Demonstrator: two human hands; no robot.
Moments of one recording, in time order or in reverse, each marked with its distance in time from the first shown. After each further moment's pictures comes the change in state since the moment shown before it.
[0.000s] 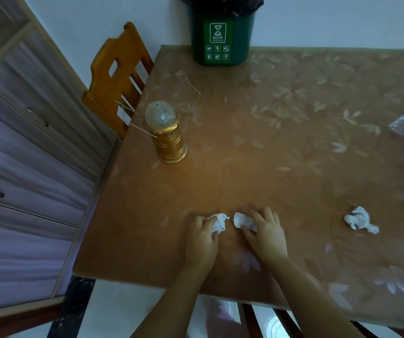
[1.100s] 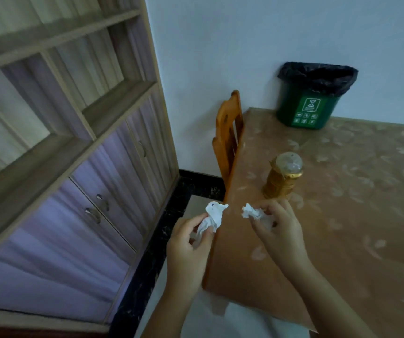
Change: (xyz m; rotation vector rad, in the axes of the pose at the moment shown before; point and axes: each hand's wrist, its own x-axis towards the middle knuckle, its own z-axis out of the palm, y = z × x) left_hand -0.069 -0.136 -0.320 -0.600 0.505 0.051; right_hand -0.026 -0.353 -0.008 0.488 0.159 -0.289
